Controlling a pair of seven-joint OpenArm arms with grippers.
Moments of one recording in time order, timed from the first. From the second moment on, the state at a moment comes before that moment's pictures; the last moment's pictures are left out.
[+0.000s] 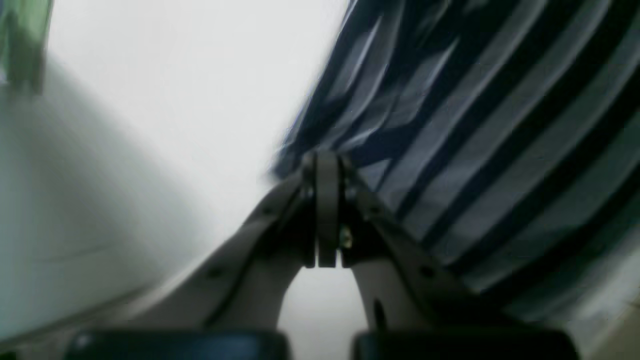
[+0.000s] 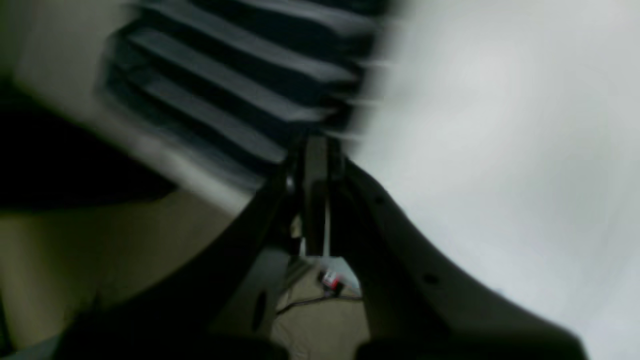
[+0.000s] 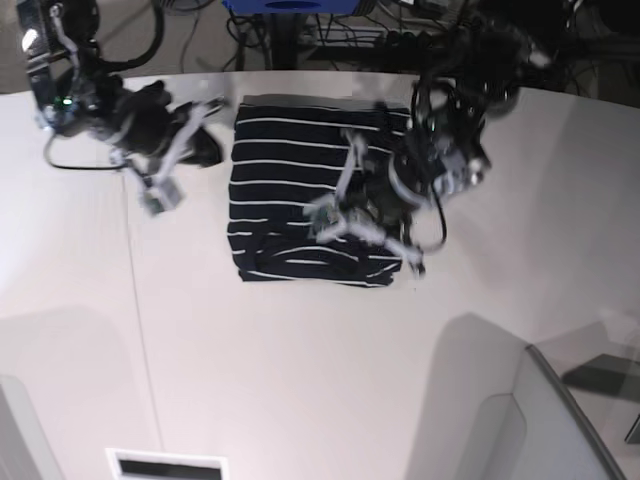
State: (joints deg) left arm 6.4 -17.9 25.7 107.9 14.0 -33.1 45.2; right arm -19.8 16.6 -9.5 104.4 34.4 15.7 -50.0
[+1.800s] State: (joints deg) left arm 50.4 -19.3 -1.5 109.5 14.3 -30.1 21.6; right arm -30.6 33.3 -16.7 101.4 34.6 2.1 -37.0
